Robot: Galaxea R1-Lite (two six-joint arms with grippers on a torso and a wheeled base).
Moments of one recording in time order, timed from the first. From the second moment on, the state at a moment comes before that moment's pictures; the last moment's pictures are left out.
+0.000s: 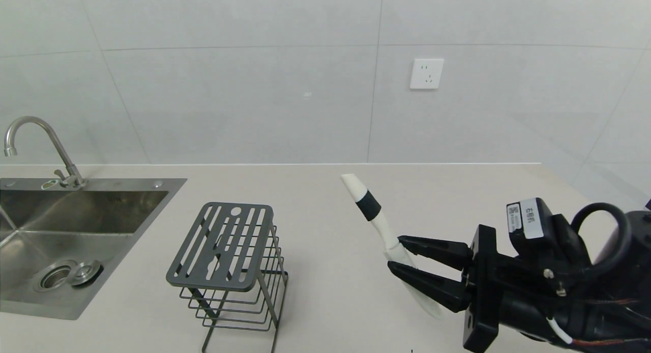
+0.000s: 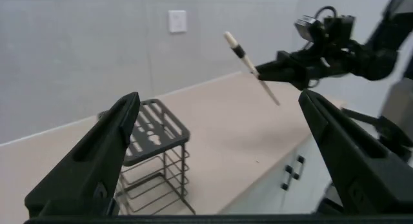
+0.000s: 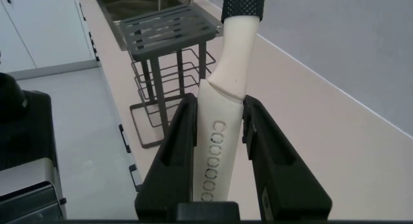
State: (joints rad) left arm 0.00 0.32 -0.28 -0.34 -0.84 -0.23; right arm 0.77 1.59 -0.29 -1.22 0.34 -0.13
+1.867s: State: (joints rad) left arm -0.67 1.60 -0.50 -1.27 -0.68 -0.11; right arm 0.76 1.55 -0.29 -1.29 0.35 -0.14
